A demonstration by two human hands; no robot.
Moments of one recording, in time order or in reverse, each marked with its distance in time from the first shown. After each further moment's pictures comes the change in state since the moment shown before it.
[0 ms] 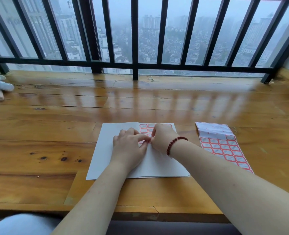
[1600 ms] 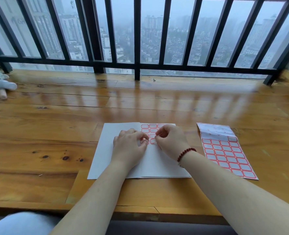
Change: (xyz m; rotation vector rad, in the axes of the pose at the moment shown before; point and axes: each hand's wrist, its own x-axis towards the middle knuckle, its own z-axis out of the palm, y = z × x) left_hand 0.003 -0.004 0.001 -0.081 0.002 -0.068; right_hand -0.007 0.026 0.015 0.485 0.293 -0.059
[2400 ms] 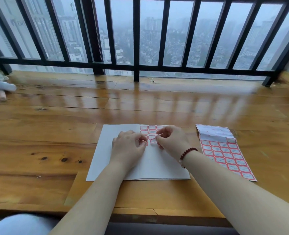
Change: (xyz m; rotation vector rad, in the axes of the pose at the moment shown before) left_hand 0.002 0.001 -0.002 -0.017 0.003 -0.012; right_hand 0.002 0.004 -0.007 0.179 -0.044 0.105
